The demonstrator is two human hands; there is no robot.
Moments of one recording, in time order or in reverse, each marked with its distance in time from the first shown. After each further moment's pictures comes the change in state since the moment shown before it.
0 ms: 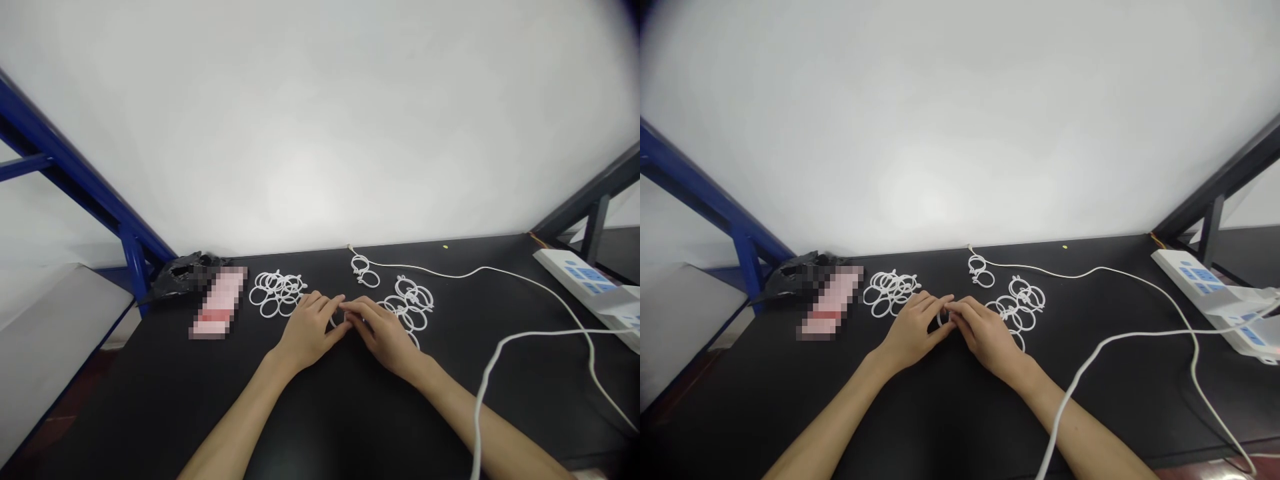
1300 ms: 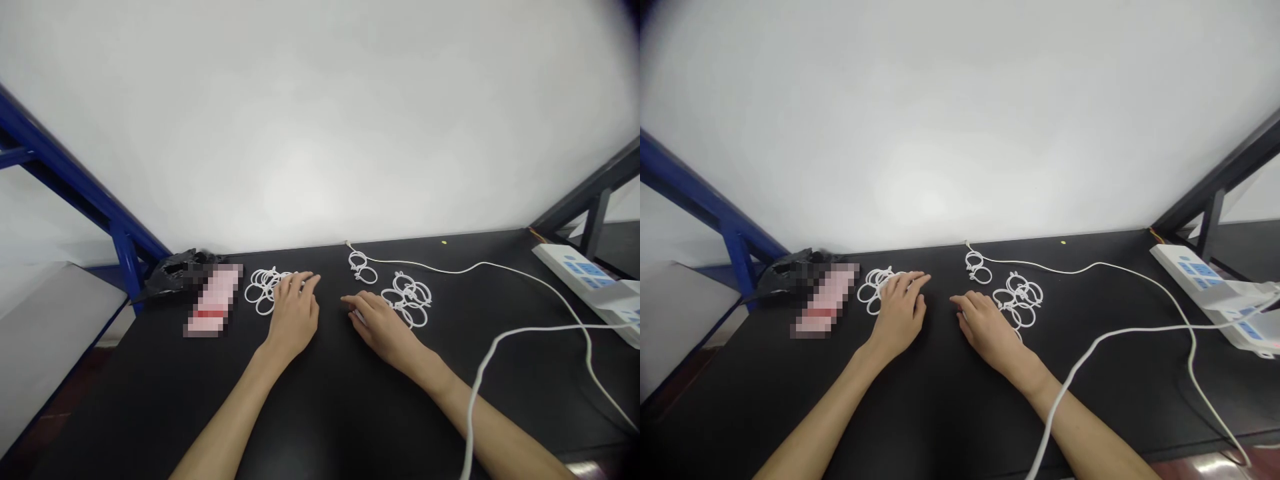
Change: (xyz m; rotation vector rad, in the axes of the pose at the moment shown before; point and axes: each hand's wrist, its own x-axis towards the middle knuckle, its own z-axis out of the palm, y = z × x) left_hand 0.005 -0.008 -0.006 0.241 0.141 -0.204; right_hand -0.003 0.011 -0.004 -0.329 -0.157 0.026
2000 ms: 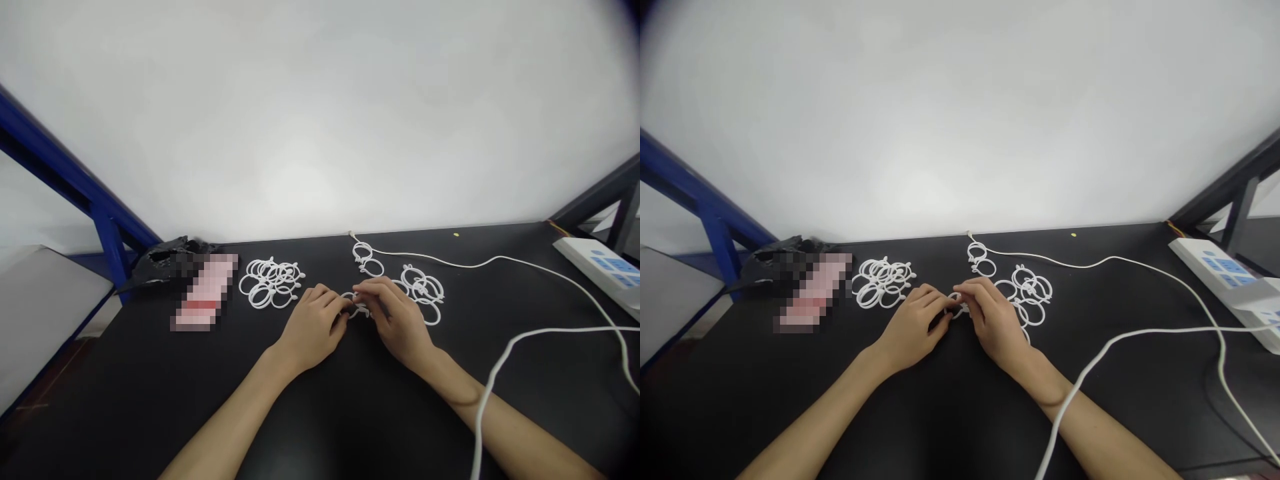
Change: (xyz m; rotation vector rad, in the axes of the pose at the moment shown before) left_hand -0.008 0.018 0.012 -0.337 -0.208 0.210; right_hand 0.003 0.002 0.006 0.285 0.362 0.011
